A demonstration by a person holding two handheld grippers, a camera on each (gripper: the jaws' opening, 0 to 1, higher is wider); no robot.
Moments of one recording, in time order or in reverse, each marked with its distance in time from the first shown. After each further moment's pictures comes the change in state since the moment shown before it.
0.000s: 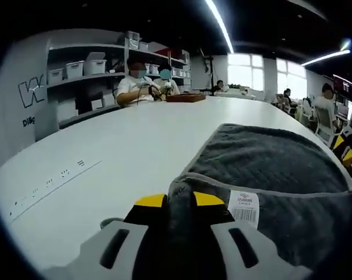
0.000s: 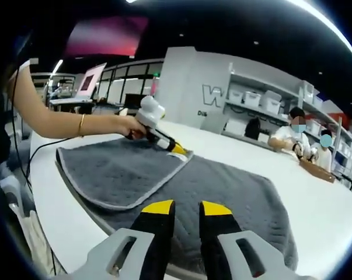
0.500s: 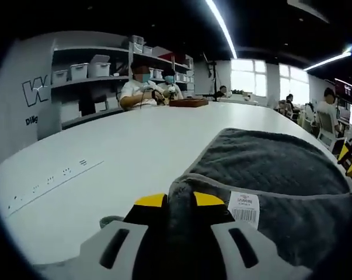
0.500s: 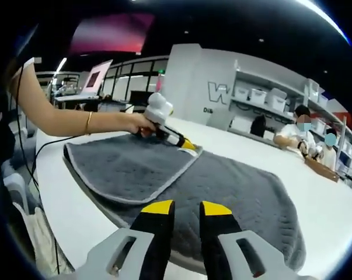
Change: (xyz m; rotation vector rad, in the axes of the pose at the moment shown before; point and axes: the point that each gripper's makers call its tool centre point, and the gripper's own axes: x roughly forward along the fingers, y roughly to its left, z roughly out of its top) left arm 0.001 0.005 0.000 -0.015 -0.030 0.012; right arm -0.003 0.014 -0.006 -0.005 0.023 0.028
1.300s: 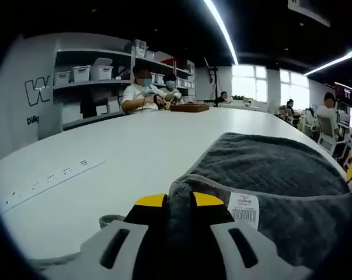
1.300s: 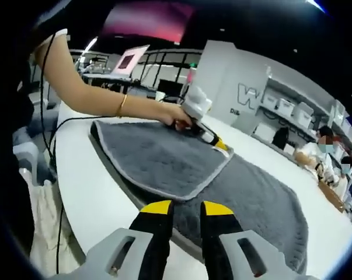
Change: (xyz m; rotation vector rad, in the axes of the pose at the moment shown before) left arm -0.013 -0.024 -0.001 -0.024 -0.053 0.007; right arm 0.003 0.057 -0.004 -0.247 0.049 0.165
